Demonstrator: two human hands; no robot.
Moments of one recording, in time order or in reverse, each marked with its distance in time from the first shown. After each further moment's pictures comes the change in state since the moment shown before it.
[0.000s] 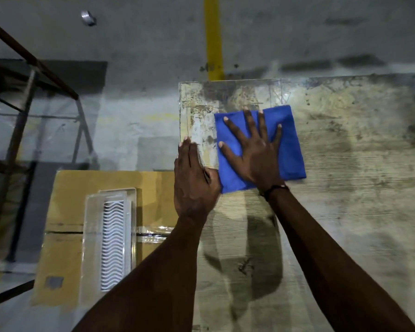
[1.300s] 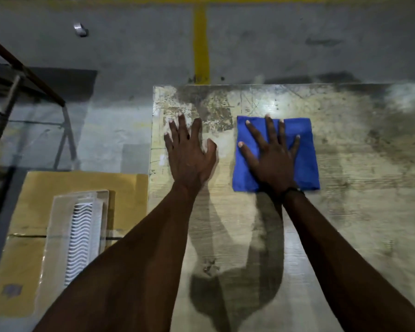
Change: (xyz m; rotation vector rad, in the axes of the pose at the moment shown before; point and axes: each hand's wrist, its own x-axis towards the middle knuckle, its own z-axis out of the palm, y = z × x) left_hand 0.048 0.053 0.042 0.183 -0.056 0.068; right_hand -0.023 0.100 -0.021 0.037 -0.029 0.155
